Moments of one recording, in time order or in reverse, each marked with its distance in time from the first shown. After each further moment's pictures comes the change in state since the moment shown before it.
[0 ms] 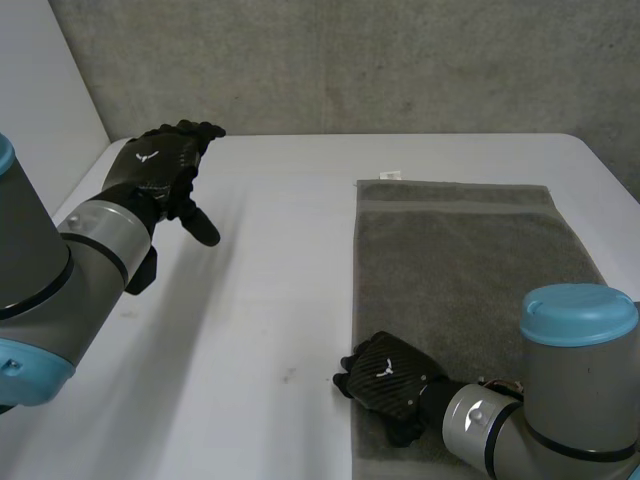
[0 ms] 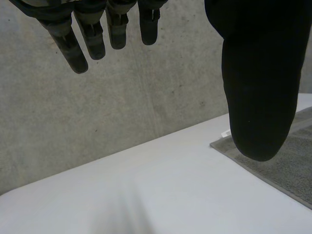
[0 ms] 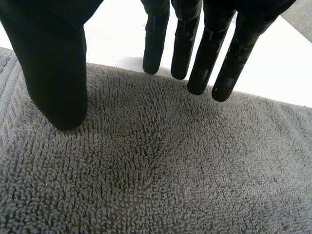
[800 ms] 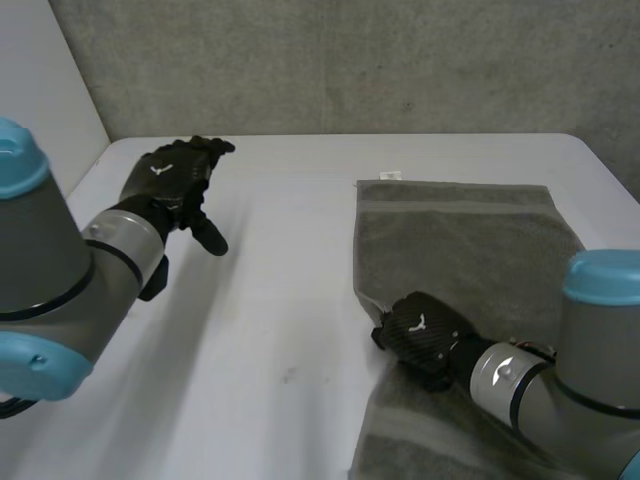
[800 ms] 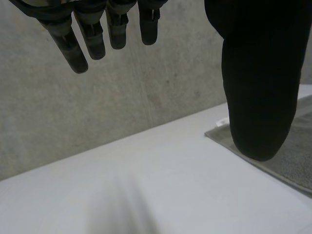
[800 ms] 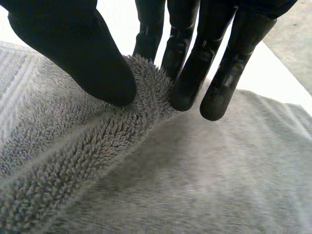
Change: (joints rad) left arm -0.009 -0.076 0.019 0.013 0.005 0.001; right arm -0.122 -0.036 -0.036 -0.009 0.004 -0.038; left_hand 0.000 0.000 0.000 0.000 0.000; right_hand 0.464 0.589 0.606 0.616 0.597
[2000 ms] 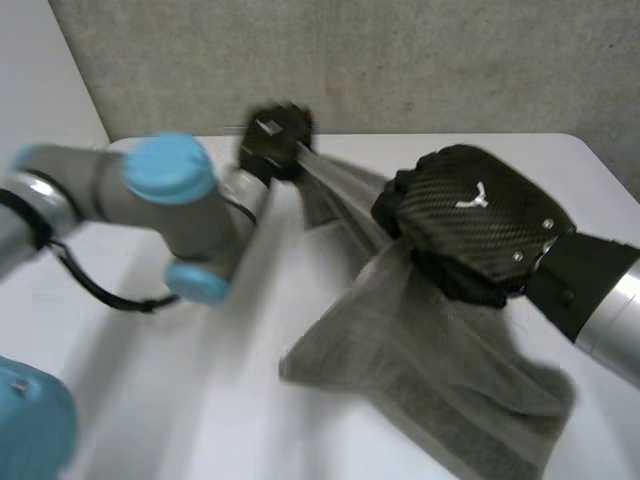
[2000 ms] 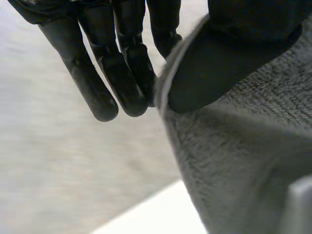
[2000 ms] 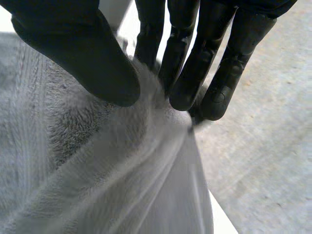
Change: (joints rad) left arm -0.115 -0.581 0.644 0.231 0.068 0.080; right arm -0.080 -0.573 -0.082 0.174 -0.229 0.273; left_hand 1.010 1.050 1.045 1.047 1.005; right_hand 0.000 0.000 0.005 0.005 0.006
